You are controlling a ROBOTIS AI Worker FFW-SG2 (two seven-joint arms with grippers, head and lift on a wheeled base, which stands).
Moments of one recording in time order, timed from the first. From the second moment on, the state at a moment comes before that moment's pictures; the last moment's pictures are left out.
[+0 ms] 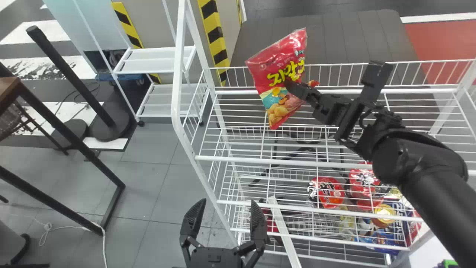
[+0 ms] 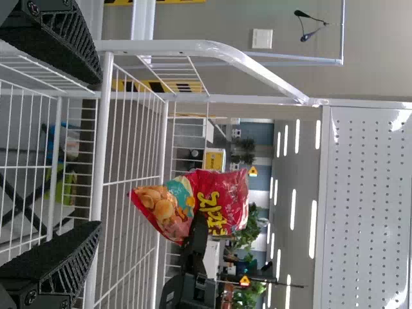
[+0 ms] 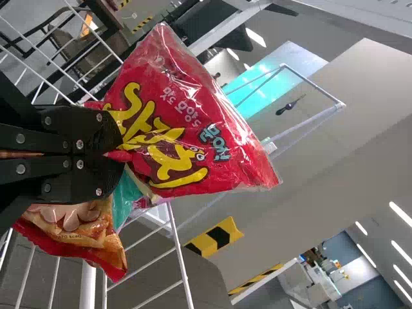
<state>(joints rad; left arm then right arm) 0.71 0.24 -0.34 -1.85 0.01 -0.43 0.42 -0.47 0.00 0.33 -0.88 -0.64 0.10 0.53</state>
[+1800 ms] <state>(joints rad) 0.70 0.27 -0.33 -1.85 0.03 -0.48 0.42 -0.43 0.00 0.30 -1.03 -0.67 0.25 0.50</state>
